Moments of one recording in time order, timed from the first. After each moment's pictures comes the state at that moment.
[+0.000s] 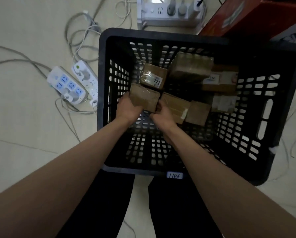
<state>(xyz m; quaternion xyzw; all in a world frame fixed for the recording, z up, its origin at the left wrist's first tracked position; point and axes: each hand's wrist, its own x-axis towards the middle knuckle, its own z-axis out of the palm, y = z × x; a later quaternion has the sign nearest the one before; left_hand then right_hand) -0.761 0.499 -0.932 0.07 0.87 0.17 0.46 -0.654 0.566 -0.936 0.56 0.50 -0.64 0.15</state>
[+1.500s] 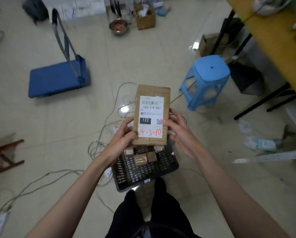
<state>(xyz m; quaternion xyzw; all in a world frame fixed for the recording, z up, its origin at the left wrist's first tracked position) -0.637 0.551 -0.225 0.31 0.65 0.38 0.58 -0.438 0.654 -0.255 0.46 0.38 -0.76 -0.25</state>
